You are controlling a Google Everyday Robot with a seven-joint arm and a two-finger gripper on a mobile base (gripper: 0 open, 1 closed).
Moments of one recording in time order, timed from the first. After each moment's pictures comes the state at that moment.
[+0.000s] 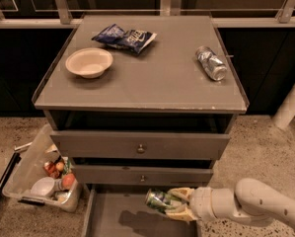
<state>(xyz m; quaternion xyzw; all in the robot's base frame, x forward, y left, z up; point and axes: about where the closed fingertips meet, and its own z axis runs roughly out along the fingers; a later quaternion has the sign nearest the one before) 0.408 -0.105 0.499 -0.53 0.70 0.29 0.37</state>
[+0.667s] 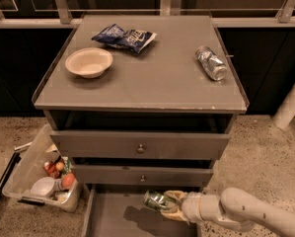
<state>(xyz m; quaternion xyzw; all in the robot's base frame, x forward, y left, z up) 0.437 -0.097 0.412 -0.53 0.71 0.25 0.39</state>
